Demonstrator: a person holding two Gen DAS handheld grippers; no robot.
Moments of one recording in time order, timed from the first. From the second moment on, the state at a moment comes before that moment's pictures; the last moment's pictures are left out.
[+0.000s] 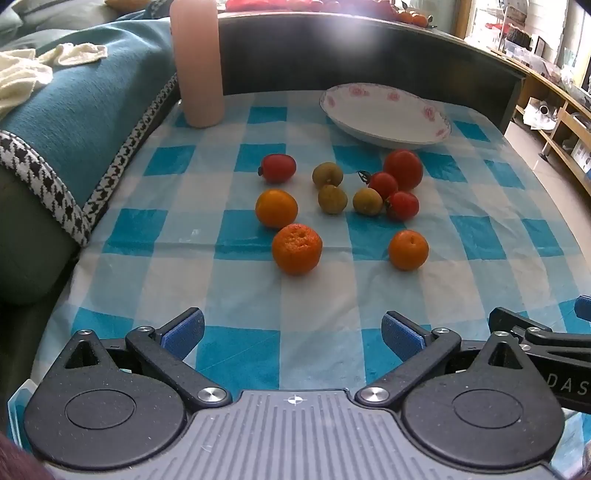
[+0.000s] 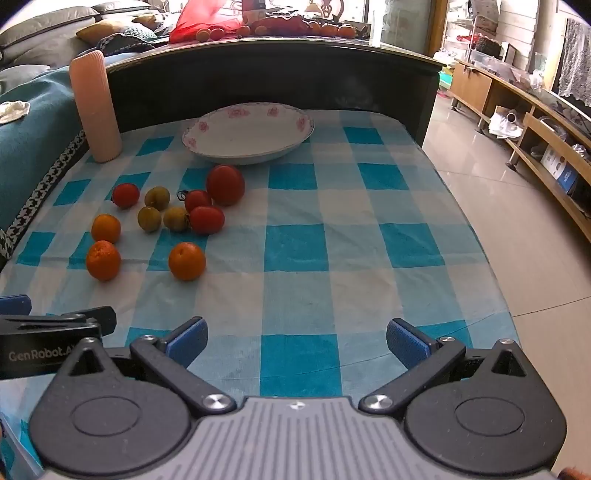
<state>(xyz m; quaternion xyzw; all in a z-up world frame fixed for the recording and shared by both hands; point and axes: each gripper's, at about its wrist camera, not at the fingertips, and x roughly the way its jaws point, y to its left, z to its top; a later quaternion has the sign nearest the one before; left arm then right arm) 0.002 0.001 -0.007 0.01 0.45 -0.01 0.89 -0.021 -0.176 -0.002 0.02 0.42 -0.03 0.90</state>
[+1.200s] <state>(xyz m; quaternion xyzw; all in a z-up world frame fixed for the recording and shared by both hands) 0.003 0.000 -0.008 0.02 0.46 0.00 0.89 -0.022 -0.175 -0.008 0.02 0.43 -0.02 0.90</state>
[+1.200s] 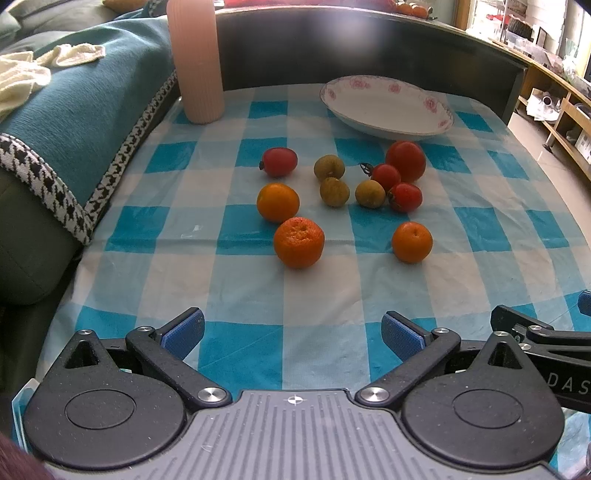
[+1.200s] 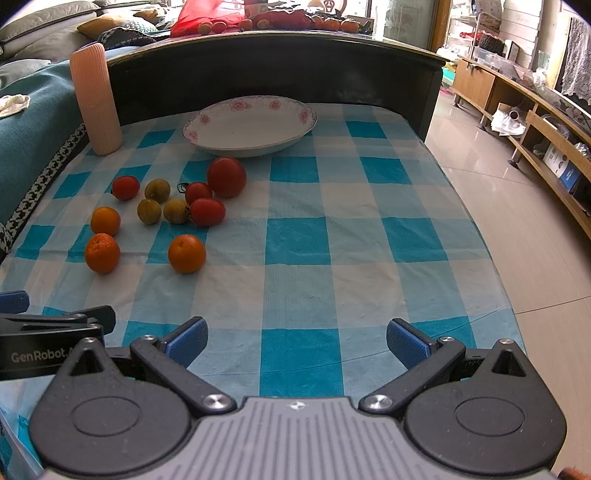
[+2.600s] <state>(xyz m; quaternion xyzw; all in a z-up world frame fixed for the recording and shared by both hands) 0.005 -0.006 -0.009 0.04 0.47 0.01 0.88 -0.019 -0.175 -0.012 0.02 0.44 -0.02 0.90</state>
